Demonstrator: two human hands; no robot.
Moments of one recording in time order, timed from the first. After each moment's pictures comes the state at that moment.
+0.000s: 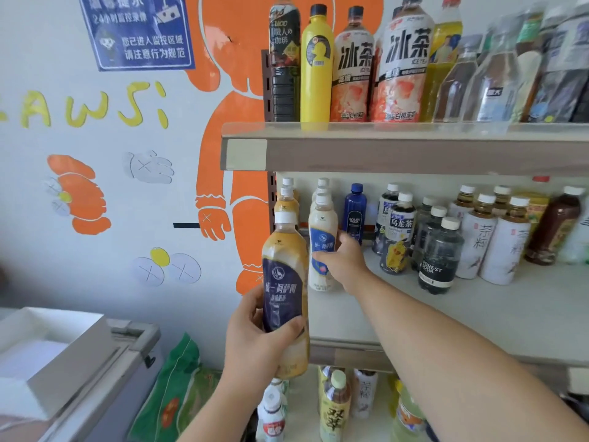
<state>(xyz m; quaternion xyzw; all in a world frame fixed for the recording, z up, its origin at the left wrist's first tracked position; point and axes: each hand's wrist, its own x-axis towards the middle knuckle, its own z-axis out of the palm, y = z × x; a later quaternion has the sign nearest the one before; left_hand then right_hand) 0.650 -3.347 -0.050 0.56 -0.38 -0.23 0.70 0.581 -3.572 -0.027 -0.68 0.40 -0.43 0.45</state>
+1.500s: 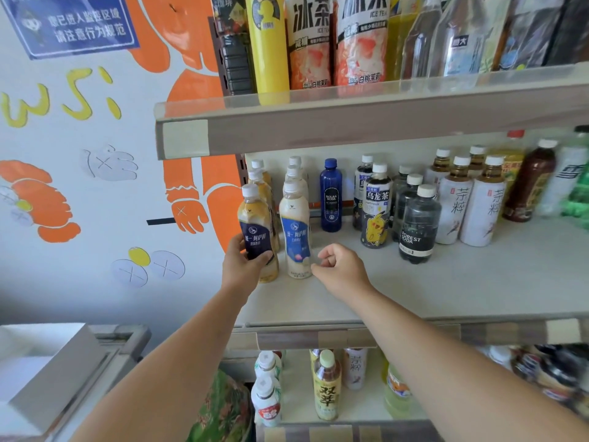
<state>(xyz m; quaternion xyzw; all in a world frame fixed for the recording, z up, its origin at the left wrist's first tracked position) 0.731 -3.497 -0.070 0.68 -0.38 -0.19 0.60 0.533 -3.546 -0.065 -0.70 0.45 -0.38 0.40</state>
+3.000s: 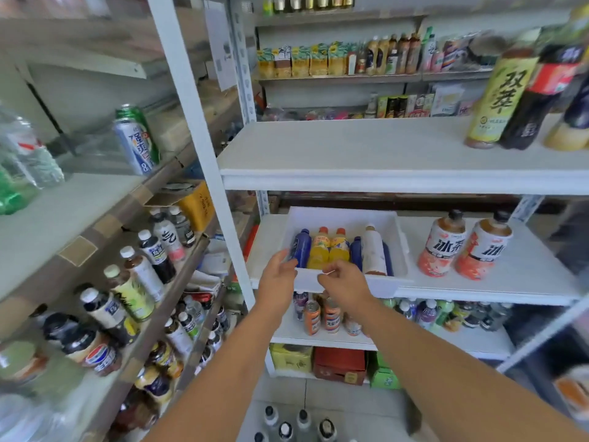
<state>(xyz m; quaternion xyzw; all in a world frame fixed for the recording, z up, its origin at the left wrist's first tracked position) -0.042 -3.329 -0.200 0.29 -0.66 -0.67 0.15 -0.122 -3.203 -0.211 -0.12 0.83 -0.52 0.18</state>
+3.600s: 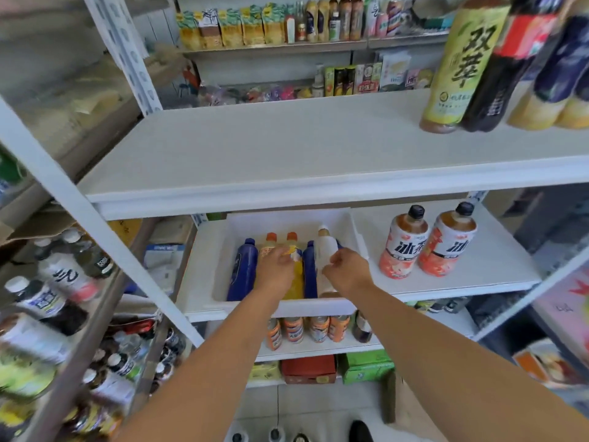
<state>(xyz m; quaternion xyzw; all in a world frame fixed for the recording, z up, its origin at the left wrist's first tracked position) -0.234 -3.298 -0.247 0.29 -0.80 -0.52 0.02 -0.283 -3.153 -0.251 -0.01 0.91 -0.39 0.15</state>
